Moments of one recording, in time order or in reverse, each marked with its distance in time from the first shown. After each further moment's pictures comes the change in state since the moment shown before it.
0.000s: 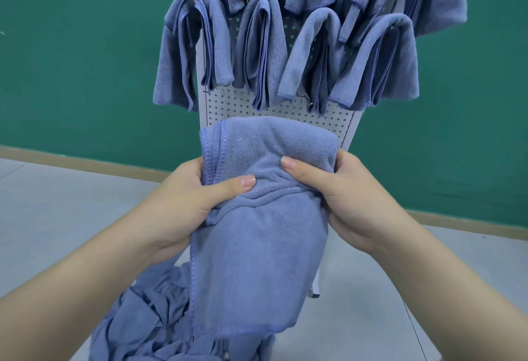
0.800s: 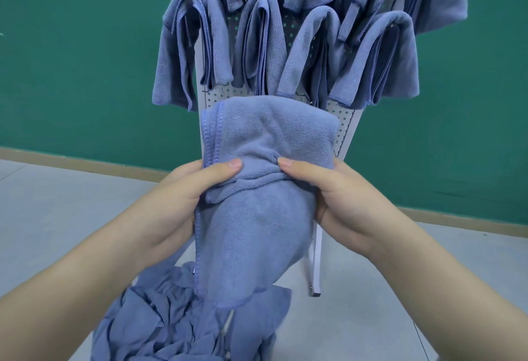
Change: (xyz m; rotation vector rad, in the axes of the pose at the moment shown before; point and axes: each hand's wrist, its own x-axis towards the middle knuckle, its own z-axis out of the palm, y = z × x) left_hand 0.003 -0.002 -0.006 -0.164 -0.032 -0.060; right_hand 0.000 0.000 0.007 0.052 -0.028 0.139
